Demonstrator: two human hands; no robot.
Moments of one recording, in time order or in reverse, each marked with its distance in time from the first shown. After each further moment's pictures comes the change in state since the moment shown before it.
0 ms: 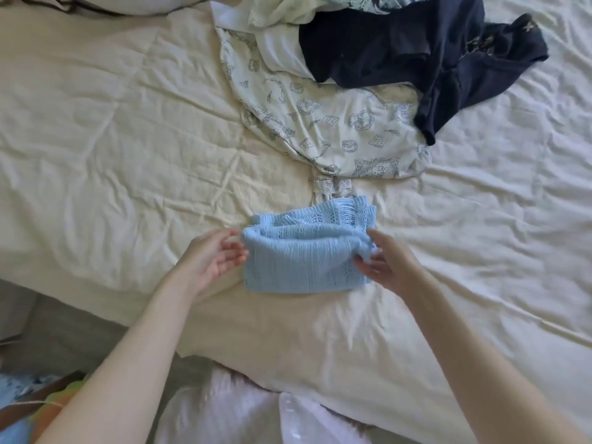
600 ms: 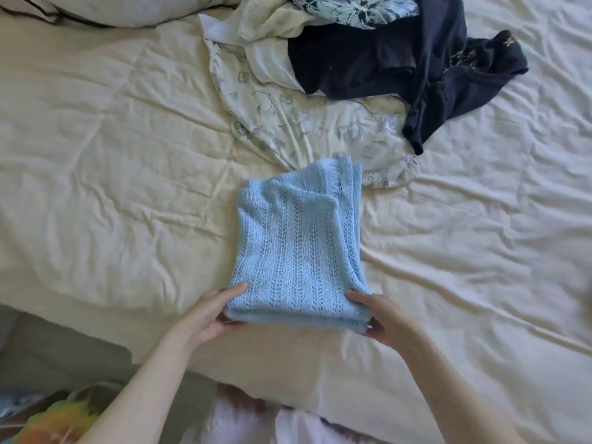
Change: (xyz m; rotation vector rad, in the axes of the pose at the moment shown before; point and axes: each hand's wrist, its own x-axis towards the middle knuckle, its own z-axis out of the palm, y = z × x) left_hand -0.011 -0.065 -0.006 0.047 -0.113 -0.216; right_hand 0.010 0.070 -0.035 -0.256 -0.051 0.175
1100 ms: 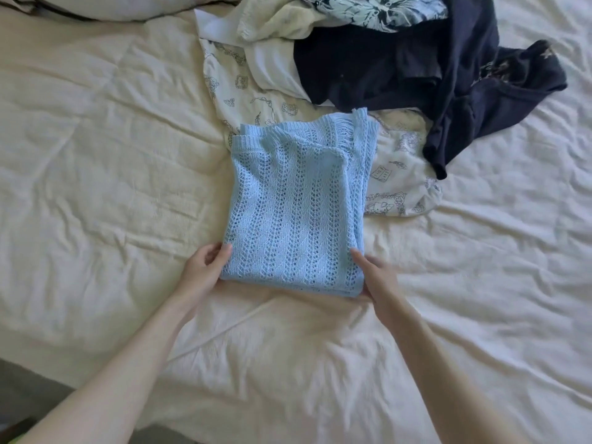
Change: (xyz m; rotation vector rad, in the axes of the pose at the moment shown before) left_hand 0.094 0.078 0.010 0.262 0.244 0.519; right_hand 0.067 -0.099 0.026 -0.075 0.165 -0.458
